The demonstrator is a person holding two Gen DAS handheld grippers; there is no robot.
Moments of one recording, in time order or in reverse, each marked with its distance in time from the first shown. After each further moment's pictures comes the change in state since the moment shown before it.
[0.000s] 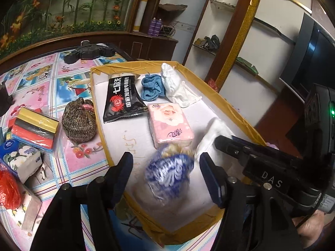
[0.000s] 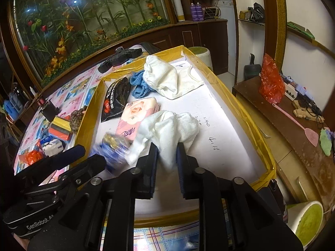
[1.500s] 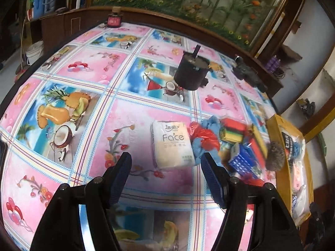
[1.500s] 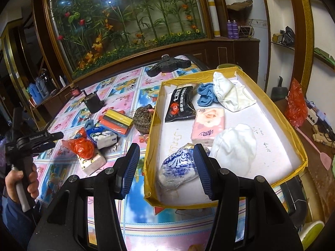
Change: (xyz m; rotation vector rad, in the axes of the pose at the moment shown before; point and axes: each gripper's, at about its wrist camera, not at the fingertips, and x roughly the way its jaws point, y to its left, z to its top) left arm -0.121 0.249 -0.030 -0.571 -0.012 0.480; right arm -0.042 0.089 -0.021 -0.146 -0.080 0.160
